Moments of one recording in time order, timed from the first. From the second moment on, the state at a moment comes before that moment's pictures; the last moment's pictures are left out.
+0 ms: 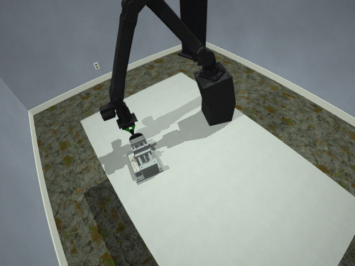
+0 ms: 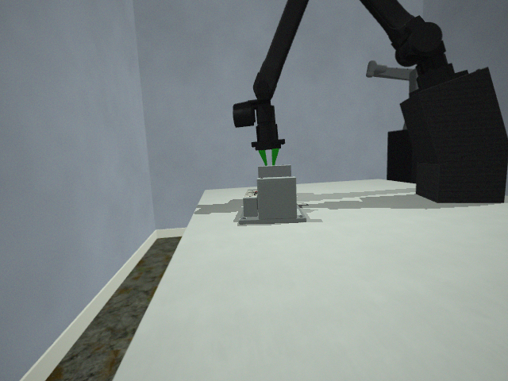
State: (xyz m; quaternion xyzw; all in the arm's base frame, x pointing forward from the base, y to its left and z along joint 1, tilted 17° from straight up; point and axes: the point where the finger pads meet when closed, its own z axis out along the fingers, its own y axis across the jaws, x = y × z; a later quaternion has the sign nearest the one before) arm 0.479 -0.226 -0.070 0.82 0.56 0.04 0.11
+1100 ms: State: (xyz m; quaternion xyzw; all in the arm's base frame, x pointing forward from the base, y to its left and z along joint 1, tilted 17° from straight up) arm 0.504 -0.238 -0.106 0.82 0.56 0.05 0.12
